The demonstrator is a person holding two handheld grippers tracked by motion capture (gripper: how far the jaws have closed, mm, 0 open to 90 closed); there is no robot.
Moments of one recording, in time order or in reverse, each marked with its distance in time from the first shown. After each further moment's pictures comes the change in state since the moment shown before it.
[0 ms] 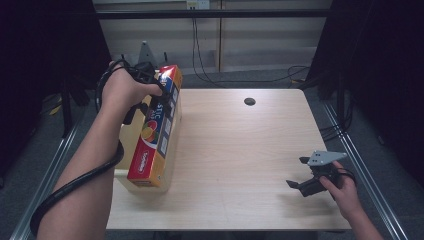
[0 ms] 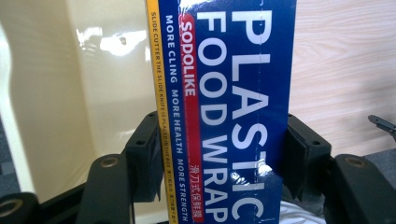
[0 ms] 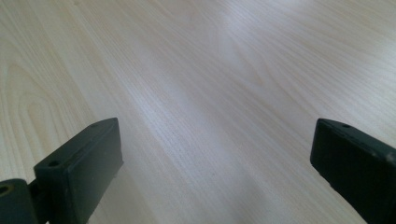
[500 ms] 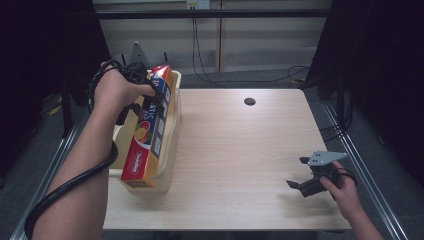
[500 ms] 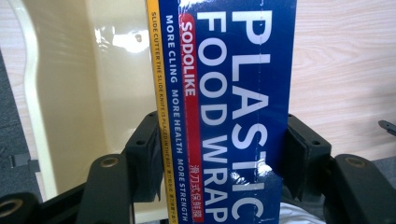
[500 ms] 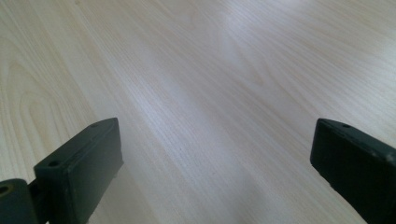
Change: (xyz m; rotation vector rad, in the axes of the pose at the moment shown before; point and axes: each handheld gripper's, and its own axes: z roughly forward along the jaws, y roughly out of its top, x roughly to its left) left arm 0.014 -0.003 -0.003 -0.009 0.019 -0.041; right arm 0.000 0.000 -0.001 0.004 0.007 0.006
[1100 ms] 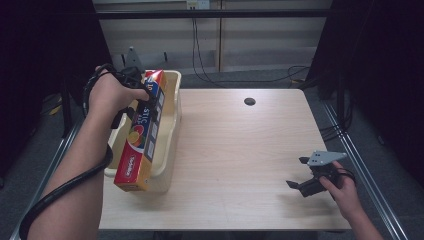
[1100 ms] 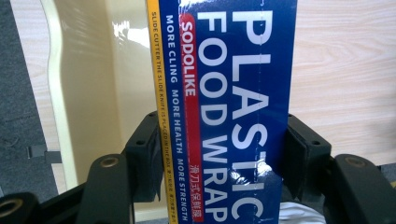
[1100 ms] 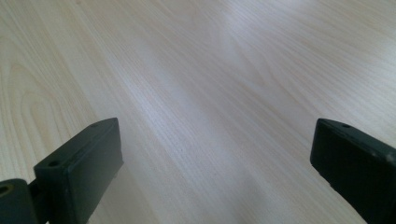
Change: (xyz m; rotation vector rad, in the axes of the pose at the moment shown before) left arm 0.014 -0.003 0.006 0.023 0.034 -0.005; right arm 0.000 0.001 0.001 0.001 -0.003 -0.005
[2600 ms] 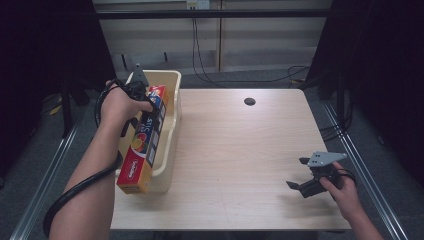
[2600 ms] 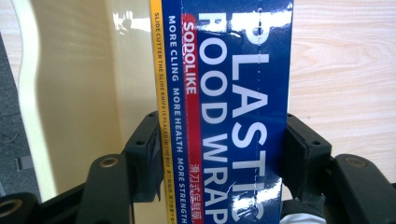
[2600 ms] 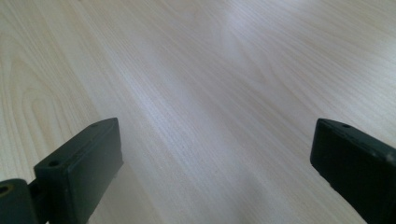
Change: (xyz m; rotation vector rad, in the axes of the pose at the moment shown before) left arm 0.014 0.013 0.052 0.035 0.023 -0.014; right arm 0.001 -0.001 0.000 0.003 0.005 -0.006
